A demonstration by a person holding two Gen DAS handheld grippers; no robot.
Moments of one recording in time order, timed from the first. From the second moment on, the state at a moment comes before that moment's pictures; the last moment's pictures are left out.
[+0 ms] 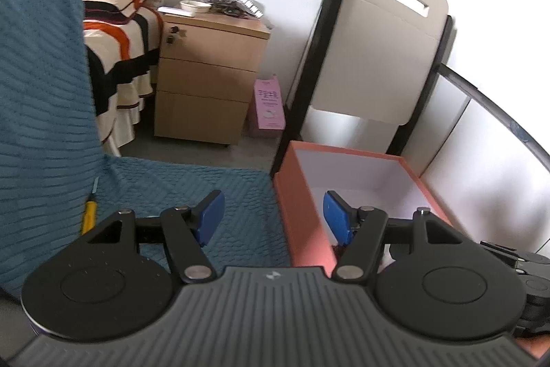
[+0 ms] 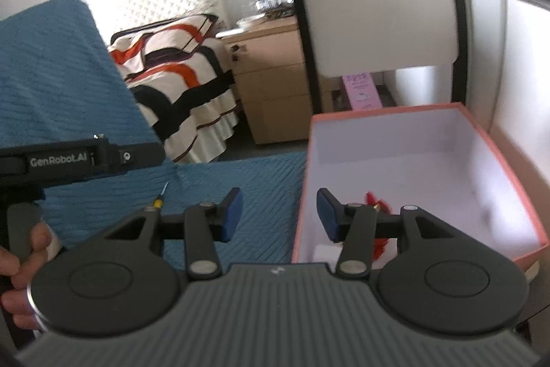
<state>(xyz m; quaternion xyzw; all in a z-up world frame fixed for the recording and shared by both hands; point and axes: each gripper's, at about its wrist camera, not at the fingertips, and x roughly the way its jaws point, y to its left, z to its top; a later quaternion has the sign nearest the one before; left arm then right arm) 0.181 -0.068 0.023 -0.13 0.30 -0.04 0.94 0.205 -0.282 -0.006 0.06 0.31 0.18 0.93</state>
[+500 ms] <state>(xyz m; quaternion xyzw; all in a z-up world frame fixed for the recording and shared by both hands) 0.119 -0.013 -0.011 -0.15 0.33 -0.01 0.93 0.170 -0.234 -0.025 0.03 0.36 0.22 0.91</state>
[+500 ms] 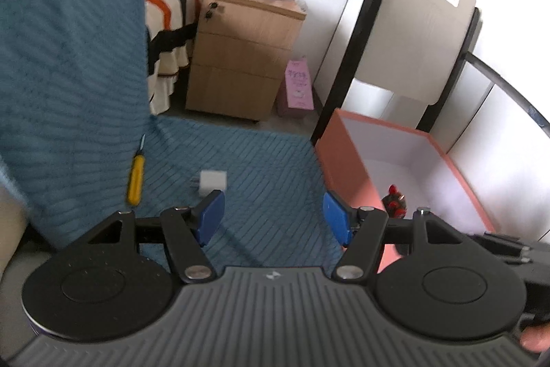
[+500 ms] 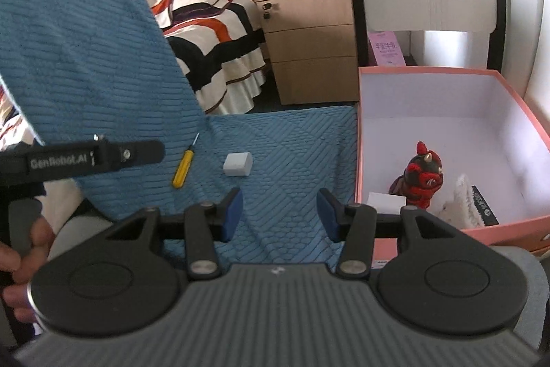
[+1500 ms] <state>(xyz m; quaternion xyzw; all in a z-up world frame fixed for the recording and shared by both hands) 0.176 0.054 -0.138 -0.17 0.34 0.11 0.92 0.218 -0.177 -0.116 0.01 0.36 0.27 0.89</state>
